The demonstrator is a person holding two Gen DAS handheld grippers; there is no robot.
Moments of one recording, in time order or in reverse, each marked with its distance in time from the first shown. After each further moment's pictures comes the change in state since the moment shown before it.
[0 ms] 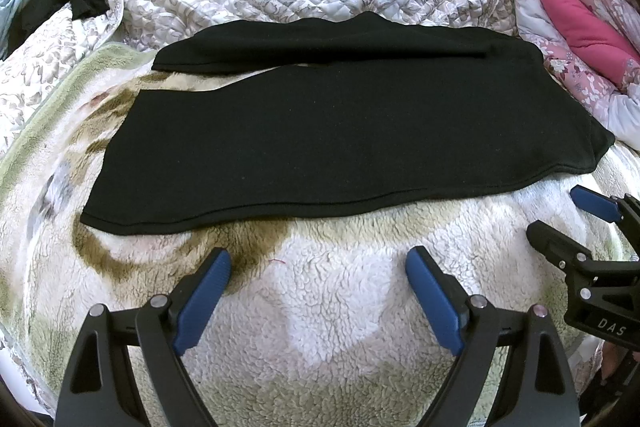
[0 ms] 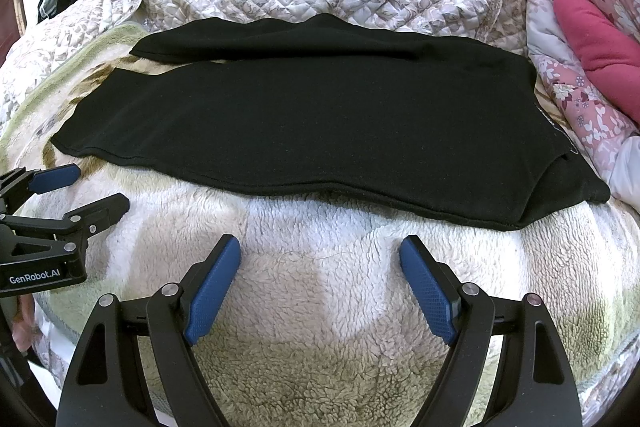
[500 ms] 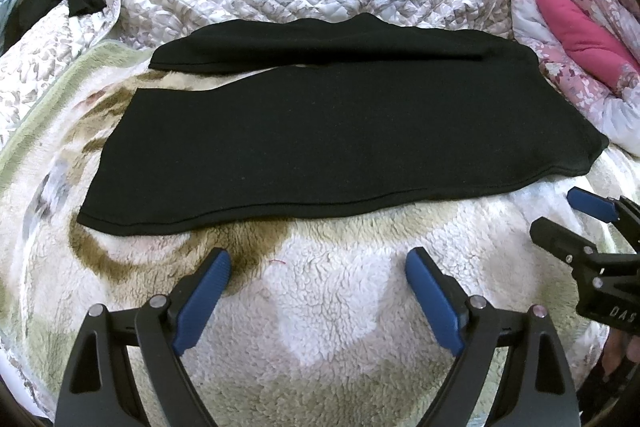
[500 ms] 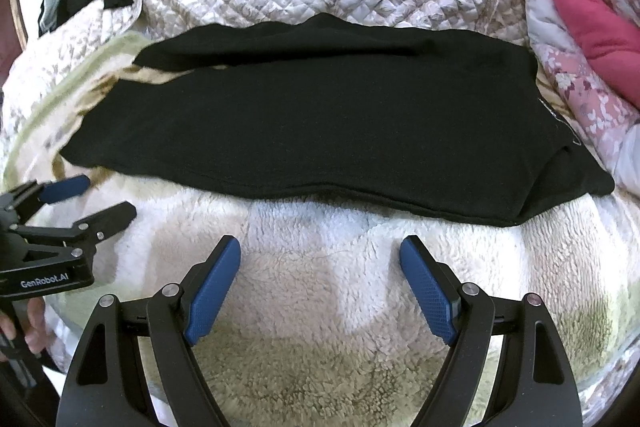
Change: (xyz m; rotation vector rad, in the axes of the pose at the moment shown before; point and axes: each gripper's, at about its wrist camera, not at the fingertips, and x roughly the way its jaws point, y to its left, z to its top) left arm -0.004 0.001 0.004 -0.005 0.004 -0.031; right arm -0.008 -0.012 -0.002 0.049 0.002 0.052
